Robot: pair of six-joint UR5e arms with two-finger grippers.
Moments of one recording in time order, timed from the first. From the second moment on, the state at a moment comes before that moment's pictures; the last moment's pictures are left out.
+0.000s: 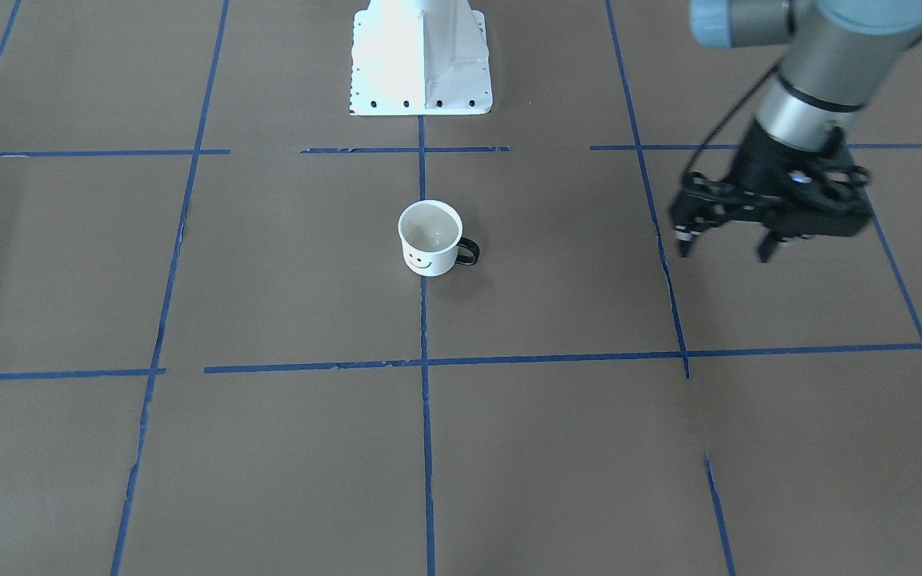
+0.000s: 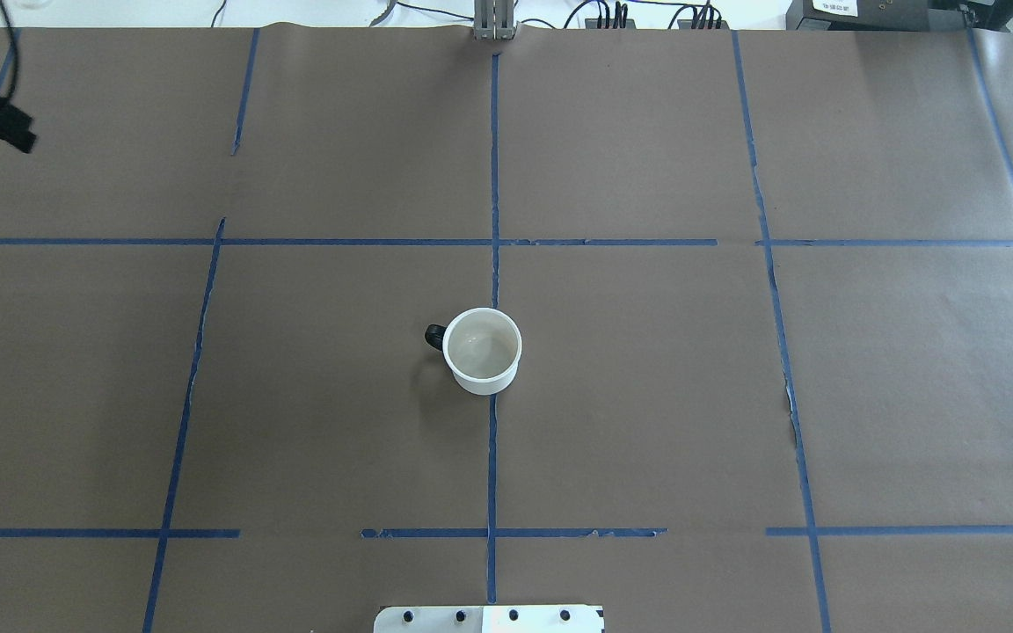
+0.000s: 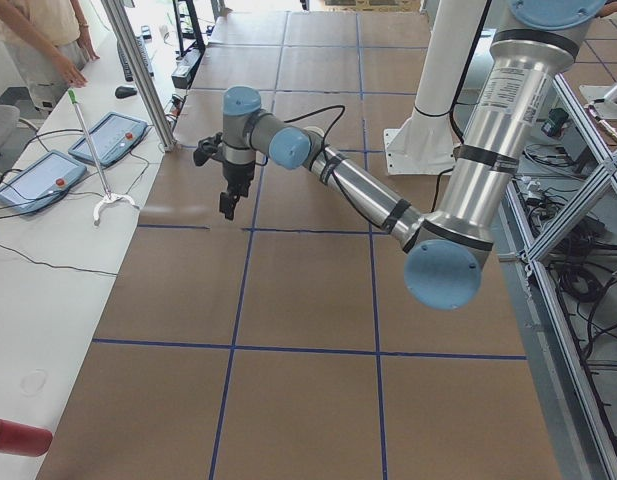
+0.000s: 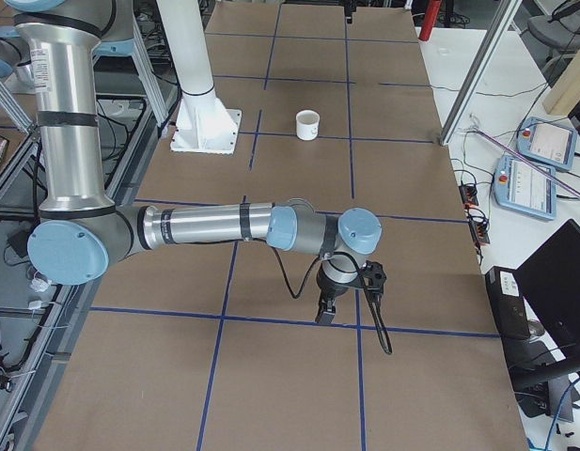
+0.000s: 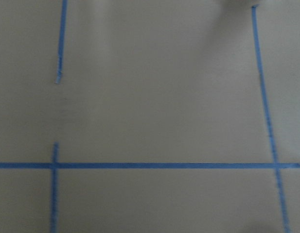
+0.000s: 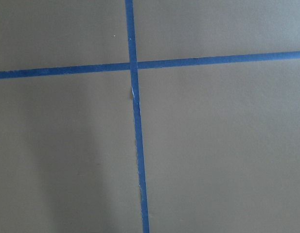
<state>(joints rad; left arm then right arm) -1.29 -1.81 -1.84 -1.49 -2.14 -0.19 1.53 -1.53 1.64 -1.83 2.27 0.01</state>
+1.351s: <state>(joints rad) -1.59 -1.59 -1.60 -1.62 -2.35 0.16 1.53 -1.53 1.64 -1.83 2.27 0.01</state>
